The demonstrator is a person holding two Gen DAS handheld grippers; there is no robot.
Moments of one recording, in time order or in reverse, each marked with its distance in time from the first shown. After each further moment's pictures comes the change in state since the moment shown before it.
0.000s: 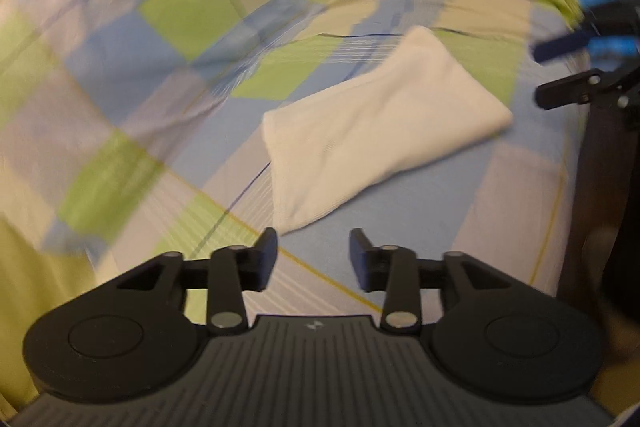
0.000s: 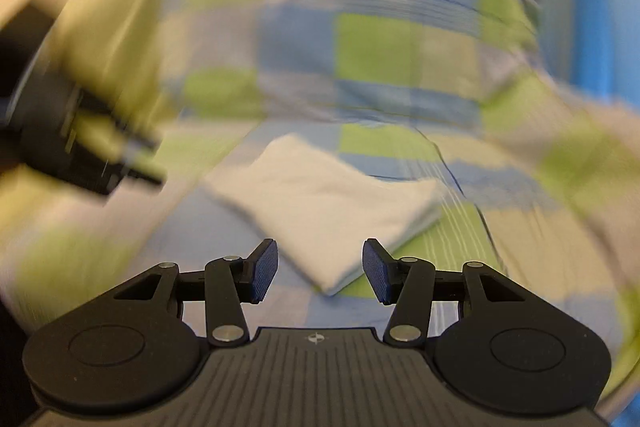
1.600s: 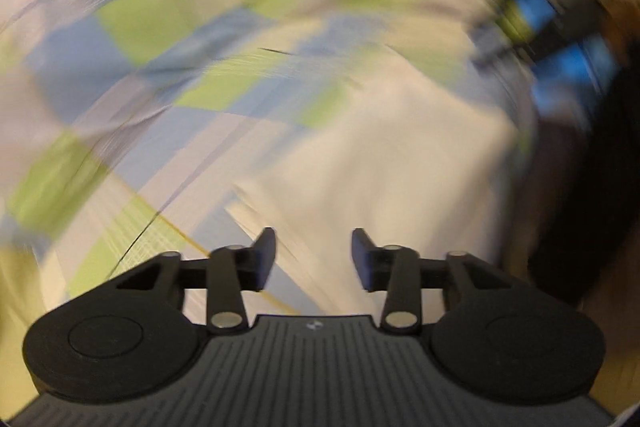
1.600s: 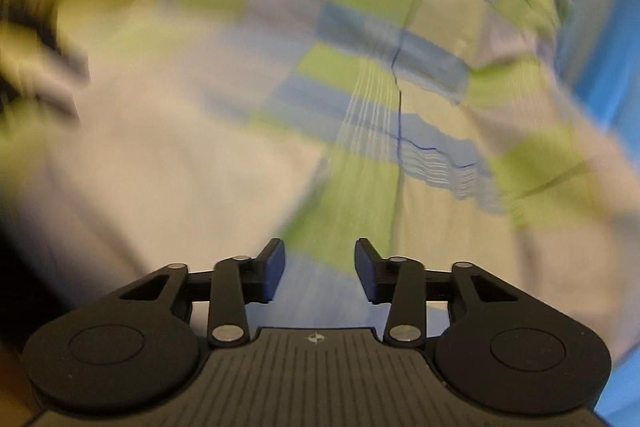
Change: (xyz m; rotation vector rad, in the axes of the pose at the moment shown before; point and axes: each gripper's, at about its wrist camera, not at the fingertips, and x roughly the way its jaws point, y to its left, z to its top) left arm 0.011 0.014 0.003 -0.328 -0.057 -0.170; right arm 0.004 -0.106 0.014 0.068 0.207 0.067
